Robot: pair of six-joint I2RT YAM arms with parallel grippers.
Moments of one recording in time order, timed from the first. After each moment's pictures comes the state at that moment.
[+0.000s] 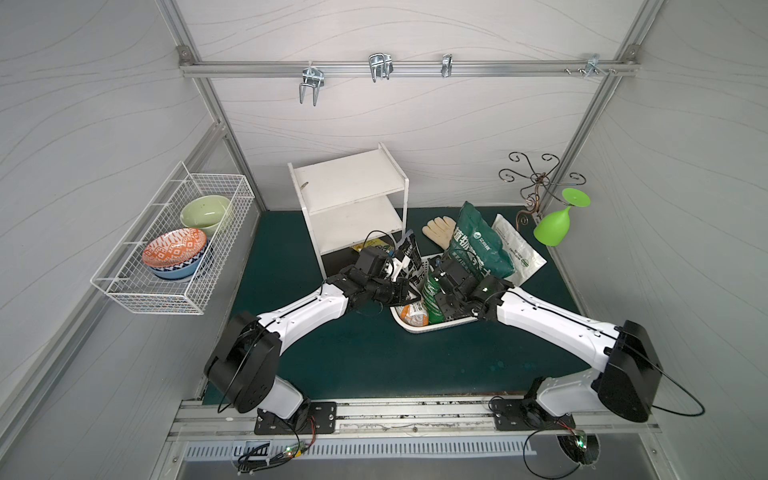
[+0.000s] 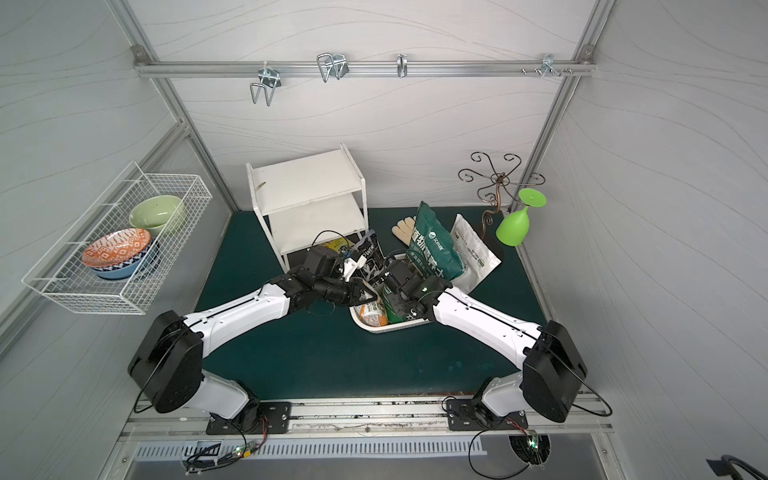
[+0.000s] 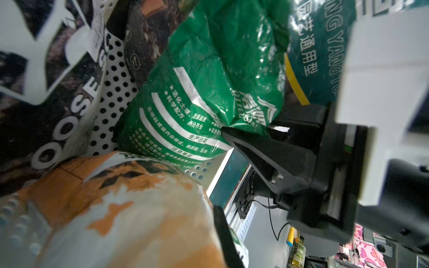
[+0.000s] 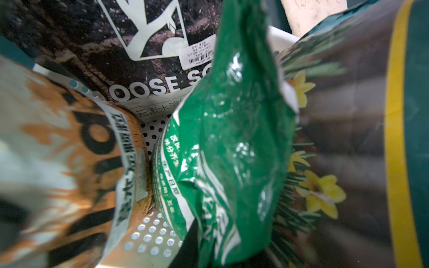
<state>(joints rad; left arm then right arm) -0.63 1.53 0.96 -0.18 0.67 -0.65 0.87 1.40 1.06 -0.71 0.35 0.19</state>
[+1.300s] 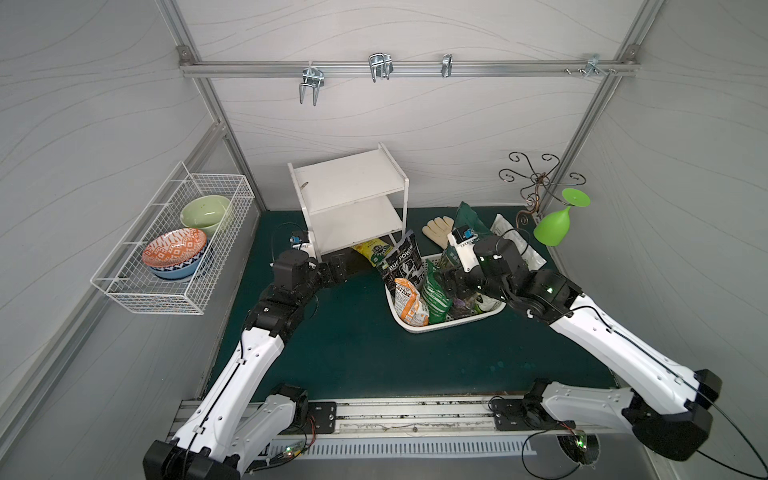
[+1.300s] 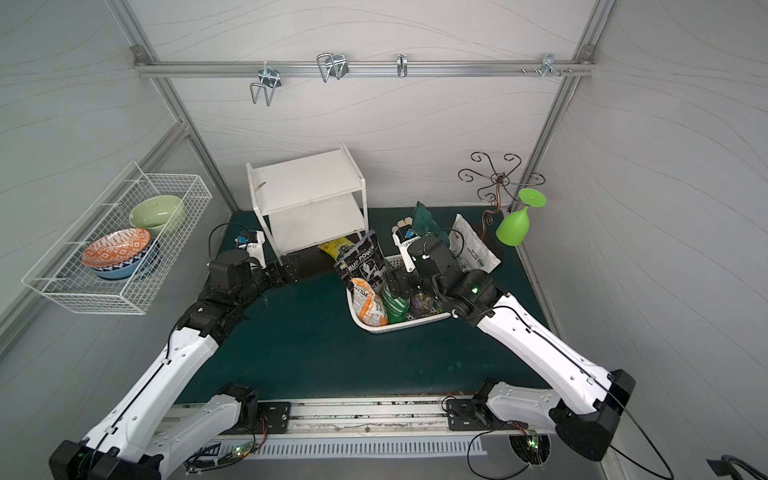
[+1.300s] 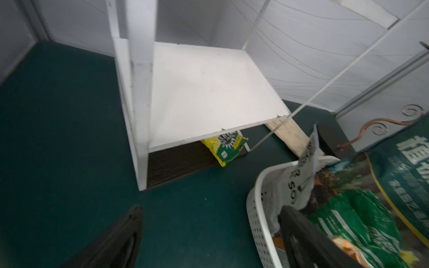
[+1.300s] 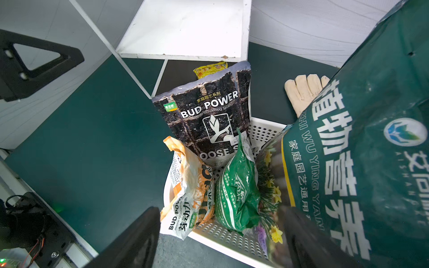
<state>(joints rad) -0.21 0.93 0.83 -0.35 -0.05 -0.37 0.85 1.15 1.28 -0.78 0.14 0.21</state>
